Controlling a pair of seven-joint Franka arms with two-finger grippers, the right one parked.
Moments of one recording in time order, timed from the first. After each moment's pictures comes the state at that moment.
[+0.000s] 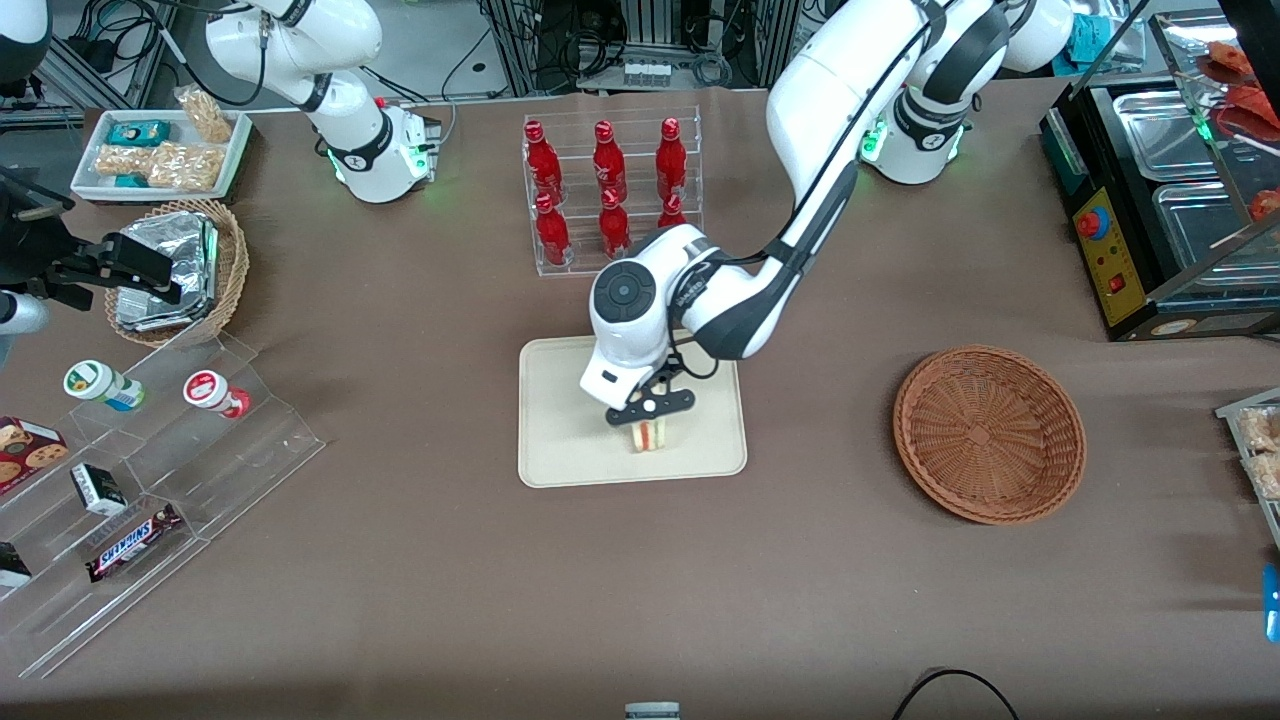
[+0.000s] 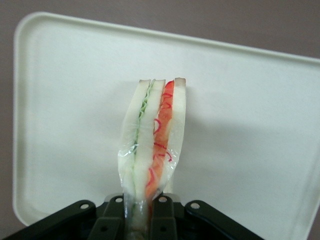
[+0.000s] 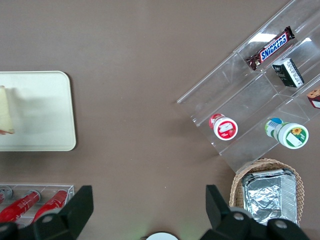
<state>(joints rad) -0.72 0.82 -0.14 -1.29 0.07 2.07 -1.06</state>
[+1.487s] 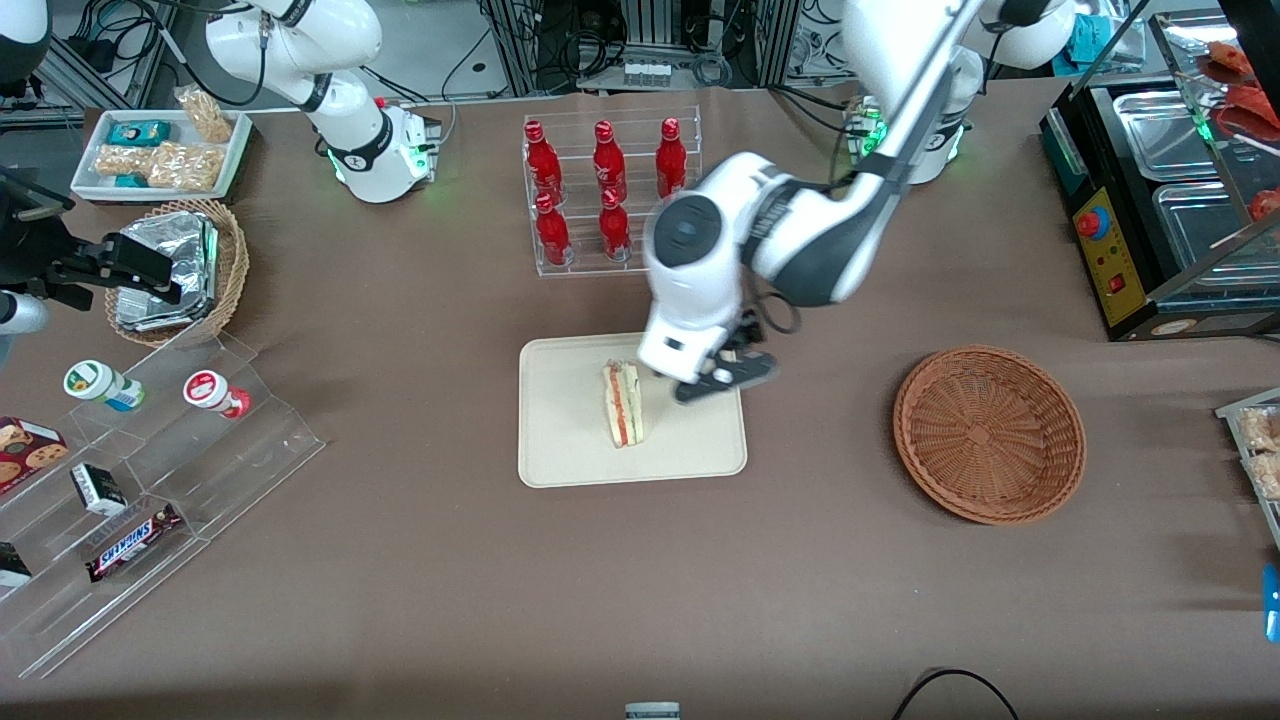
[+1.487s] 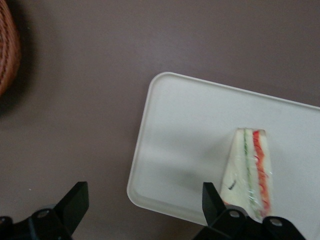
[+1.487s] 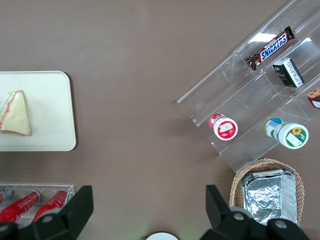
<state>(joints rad) -0.59 0.49 -0.10 -1.48 0.12 1.86 -1.01</state>
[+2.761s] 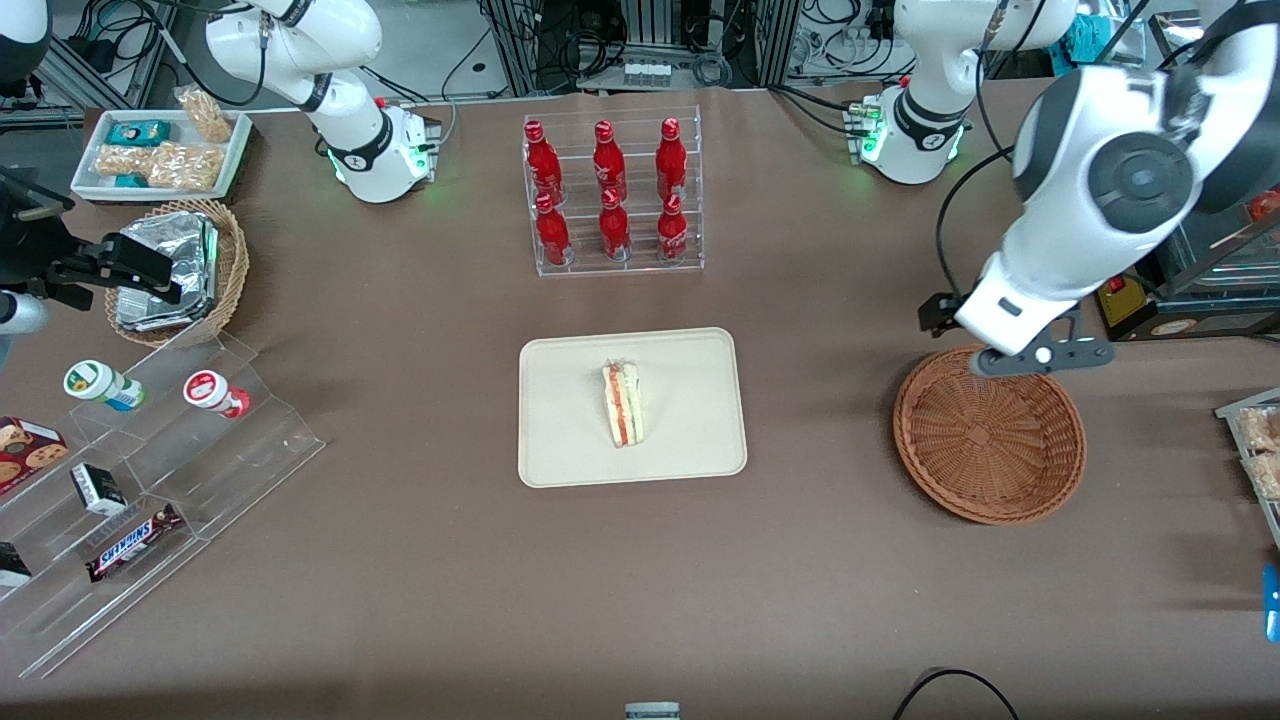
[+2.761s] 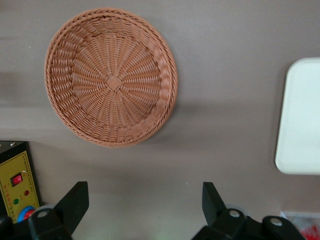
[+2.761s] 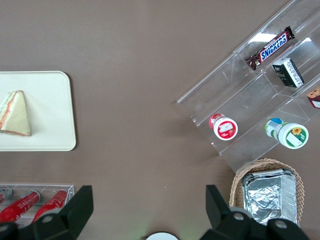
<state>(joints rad) -0.07 0.03 -0.17 -1.80 0.07 1.68 -0.24</state>
